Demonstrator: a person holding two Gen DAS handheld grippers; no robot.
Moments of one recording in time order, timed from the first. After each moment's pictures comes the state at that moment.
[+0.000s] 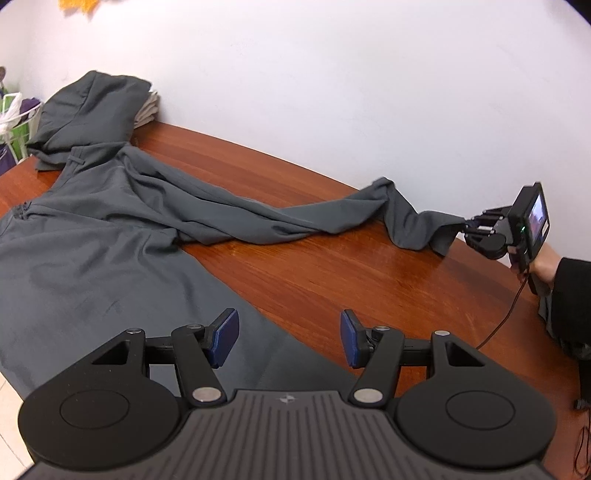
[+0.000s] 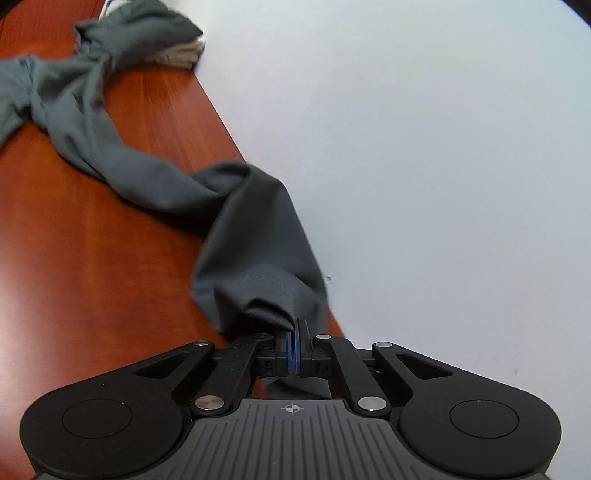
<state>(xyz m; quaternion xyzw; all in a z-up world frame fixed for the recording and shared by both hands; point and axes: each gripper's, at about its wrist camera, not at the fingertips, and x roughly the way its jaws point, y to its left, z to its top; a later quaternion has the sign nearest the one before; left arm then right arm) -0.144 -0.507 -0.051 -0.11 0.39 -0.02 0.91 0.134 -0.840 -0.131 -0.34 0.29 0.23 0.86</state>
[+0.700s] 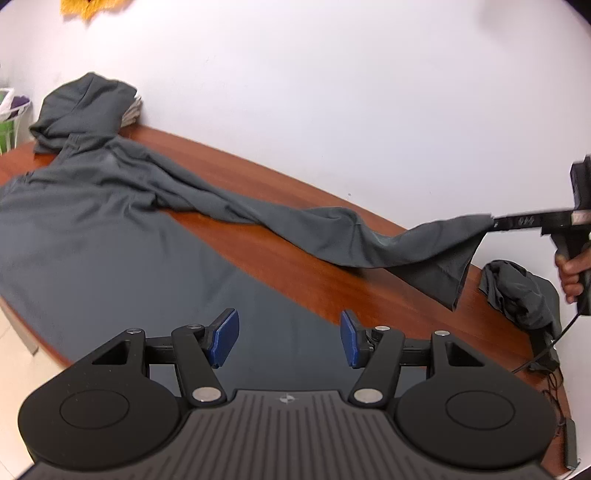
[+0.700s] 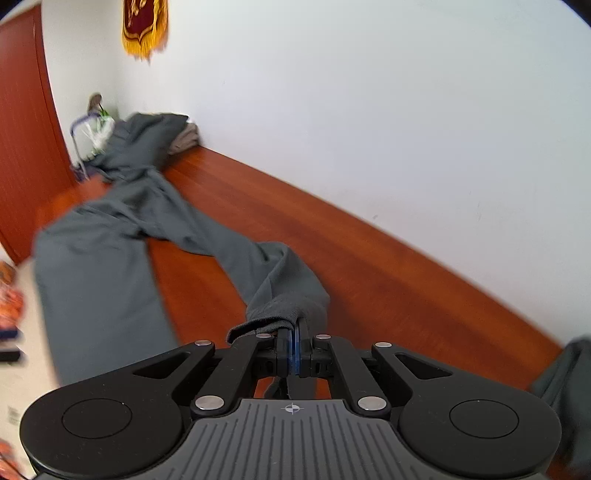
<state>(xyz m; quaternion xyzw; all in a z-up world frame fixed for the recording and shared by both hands) -0.301 -0.541 -0.052 -0.14 0.34 -0.06 0.93 -0.086 -0.874 0.028 -0.06 0.39 0.23 0.89</state>
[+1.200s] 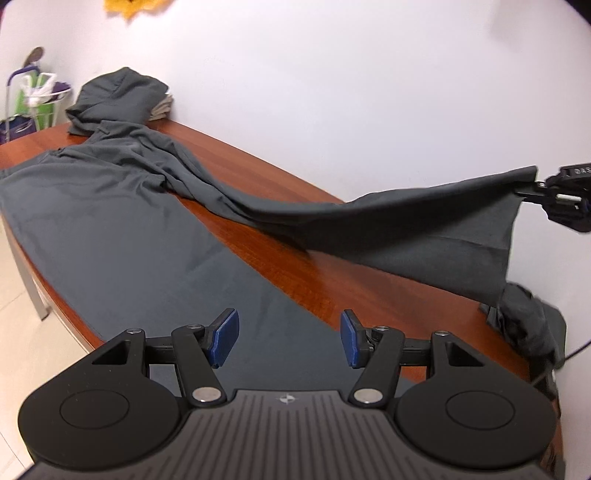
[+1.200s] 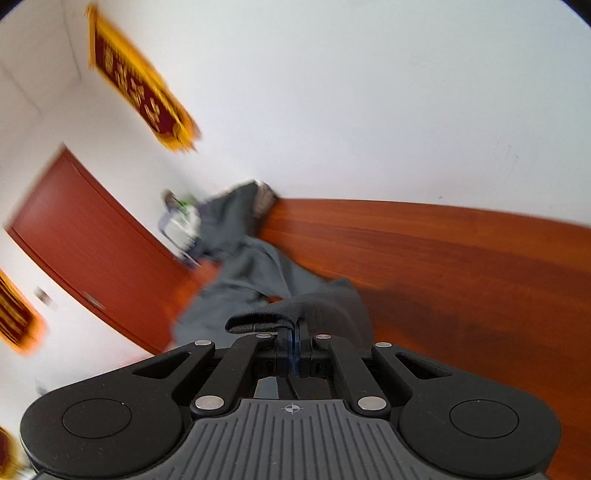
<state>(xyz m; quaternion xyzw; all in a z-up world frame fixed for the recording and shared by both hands) -0.345 -0.630 -0.036 -0.18 0.33 0.02 0.93 -0.079 -0.983 0.084 0.22 0.41 0.34 0.82</state>
